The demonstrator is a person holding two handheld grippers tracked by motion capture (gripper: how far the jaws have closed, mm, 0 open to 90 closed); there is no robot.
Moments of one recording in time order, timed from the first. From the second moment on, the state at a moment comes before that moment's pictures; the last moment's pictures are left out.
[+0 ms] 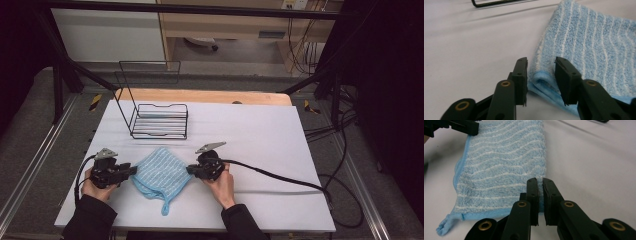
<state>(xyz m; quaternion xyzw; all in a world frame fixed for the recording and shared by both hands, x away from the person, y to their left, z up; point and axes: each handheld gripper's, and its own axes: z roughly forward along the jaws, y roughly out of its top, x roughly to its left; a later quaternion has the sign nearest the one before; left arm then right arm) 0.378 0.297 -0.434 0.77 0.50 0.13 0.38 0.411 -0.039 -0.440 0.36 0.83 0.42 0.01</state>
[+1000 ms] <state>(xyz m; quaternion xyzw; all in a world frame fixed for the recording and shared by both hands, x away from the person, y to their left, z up) 0.386 0.284 -0.441 0.77 0.51 0.10 0.37 0.447 -0.018 -0.455 0.33 0.85 0.42 -0.02</state>
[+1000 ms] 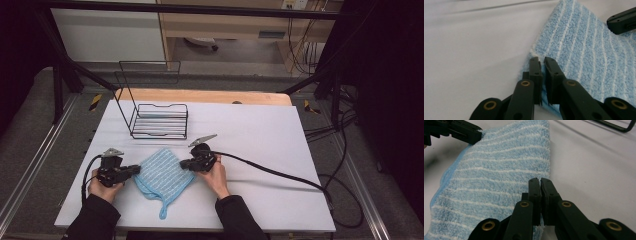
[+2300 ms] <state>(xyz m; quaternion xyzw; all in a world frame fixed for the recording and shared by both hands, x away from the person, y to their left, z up) 0.343 0.230 -0.432 0.80 0.47 0.09 0.37 0.357 -0.090 -0.454 0.40 0.79 0.46 0.06</state>
